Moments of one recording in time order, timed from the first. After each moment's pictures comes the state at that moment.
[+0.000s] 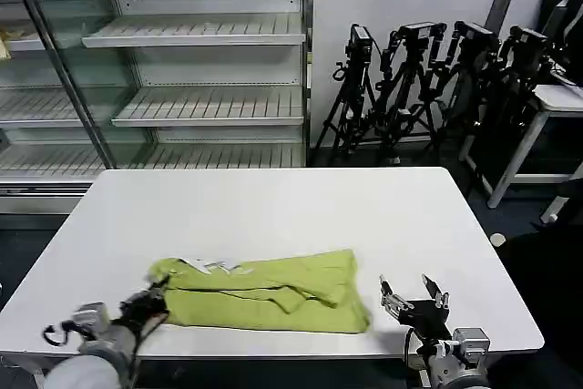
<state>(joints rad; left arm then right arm) 1.49 -1.01 -0.67 -2.14 -0.91 0.54 -0.38 -1.56 1.15 0.45 2.29 0.49 -0.43 0.32</state>
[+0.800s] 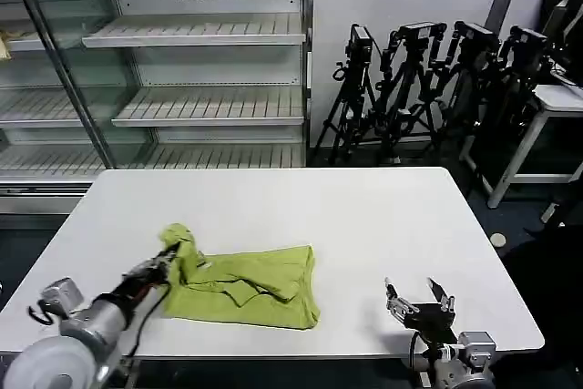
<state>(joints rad) 1.42 -1.05 -0.66 -2.29 -1.24 0.56 -0.36 -1.62 1.14 0.49 2.32 0.49 -0.42 0.32</state>
